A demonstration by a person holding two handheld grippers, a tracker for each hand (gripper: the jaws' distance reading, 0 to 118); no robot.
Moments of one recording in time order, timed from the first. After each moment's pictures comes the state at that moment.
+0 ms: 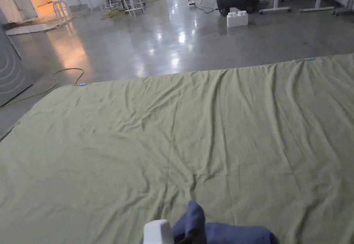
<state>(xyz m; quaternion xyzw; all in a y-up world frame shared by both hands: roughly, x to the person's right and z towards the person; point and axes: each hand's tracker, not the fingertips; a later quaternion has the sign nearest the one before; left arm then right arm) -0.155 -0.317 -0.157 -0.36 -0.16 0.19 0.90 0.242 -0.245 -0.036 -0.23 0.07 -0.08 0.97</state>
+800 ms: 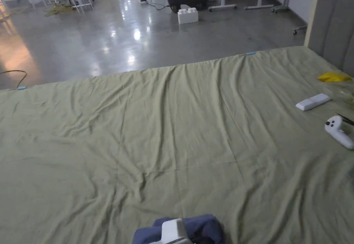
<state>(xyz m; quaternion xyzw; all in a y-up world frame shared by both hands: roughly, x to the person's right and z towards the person) -0.062 -0.400 -0.209 -0.48 -0.21 0.18 0.83 0.272 -0.271 -0.007 -0.25 0.04 -0.11 0.96</state>
